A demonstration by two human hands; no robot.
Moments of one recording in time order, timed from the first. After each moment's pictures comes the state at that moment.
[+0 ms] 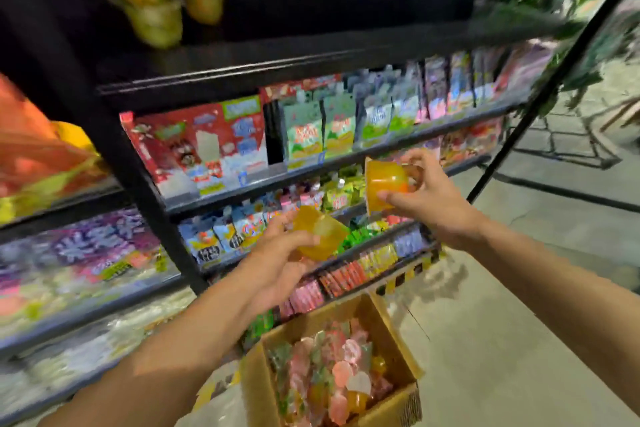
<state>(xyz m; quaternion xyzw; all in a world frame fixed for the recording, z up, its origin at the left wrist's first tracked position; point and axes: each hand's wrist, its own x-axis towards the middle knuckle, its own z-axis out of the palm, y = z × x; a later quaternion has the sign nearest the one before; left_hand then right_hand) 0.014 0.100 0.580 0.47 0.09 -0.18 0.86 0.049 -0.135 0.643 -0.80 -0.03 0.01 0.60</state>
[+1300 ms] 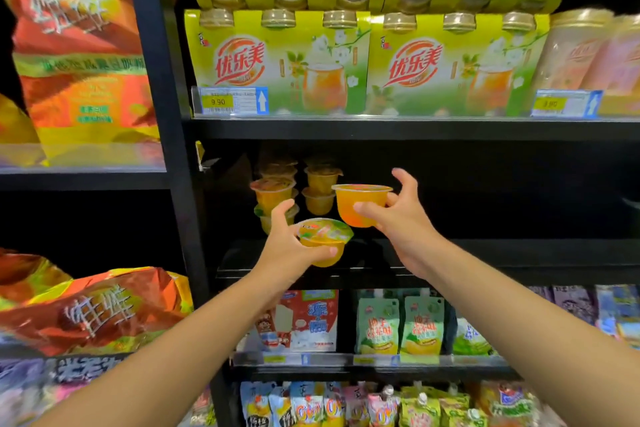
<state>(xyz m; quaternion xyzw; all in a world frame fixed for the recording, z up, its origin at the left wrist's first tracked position) 0.147 0.155 0.791 0.76 0.09 0.23 0.60 0.239 -0.016 0.836 -0.69 -0.23 0.07 0.69</state>
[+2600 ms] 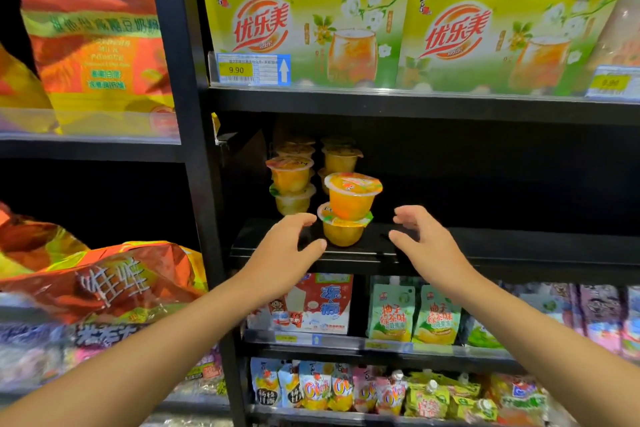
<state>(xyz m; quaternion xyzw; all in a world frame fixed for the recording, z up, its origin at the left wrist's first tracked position) 0.123 0.182 0.776 0.91 0.08 0.21 0.34 0.253 -0.034 0.775 -0.84 -0.30 -0.04 0.45</state>
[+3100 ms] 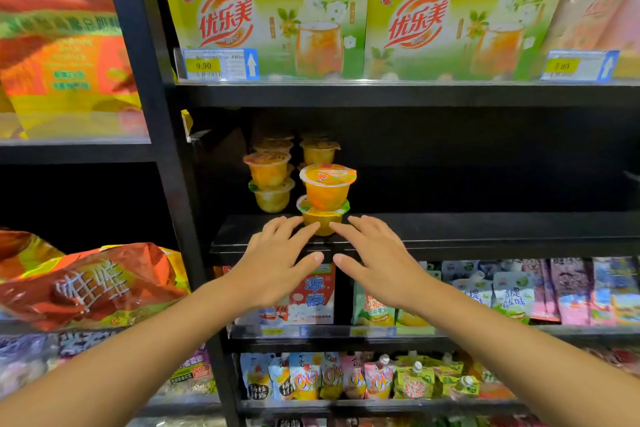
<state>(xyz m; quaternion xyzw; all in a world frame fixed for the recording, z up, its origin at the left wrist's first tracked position) 0.125 0.174 0.758 0.99 0.02 0.10 0.09 0.218 -0.023 0.756 -0.88 -0.42 -0.08 0.18</state>
